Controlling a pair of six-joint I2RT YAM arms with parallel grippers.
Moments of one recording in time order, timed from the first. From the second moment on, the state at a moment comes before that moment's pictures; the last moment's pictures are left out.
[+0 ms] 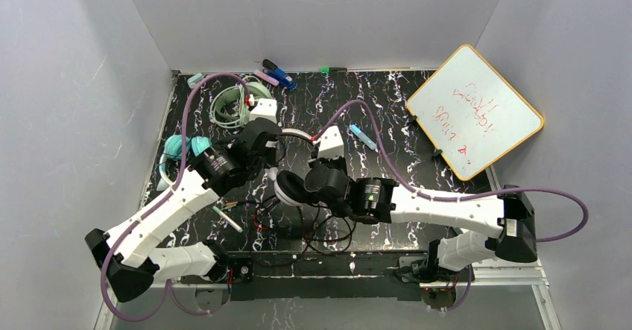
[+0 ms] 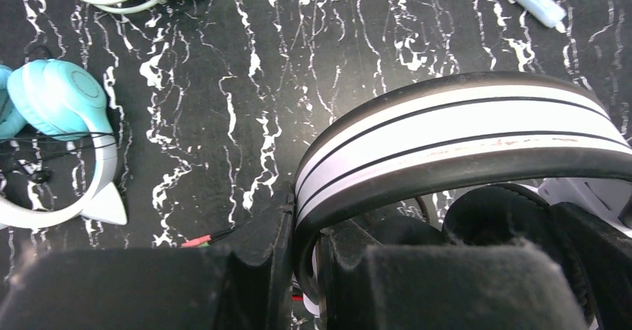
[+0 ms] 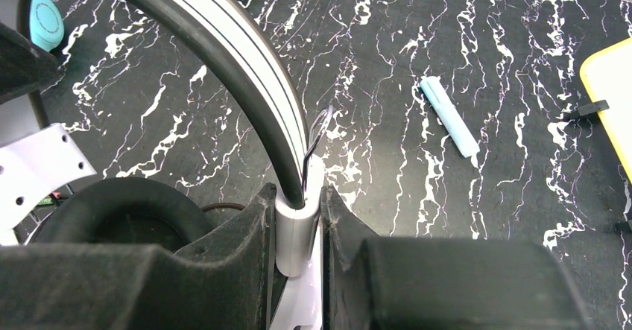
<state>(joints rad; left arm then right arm) -0.81 1.12 1.22 -0.85 -0.55 -0.41 1.36 1.38 1.14 -0.37 0.97 0.45</state>
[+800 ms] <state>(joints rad) -0.79 1.01 1.09 -0.71 -0.54 -0.49 1.31 1.14 1.13 -0.53 0.78 0.49</state>
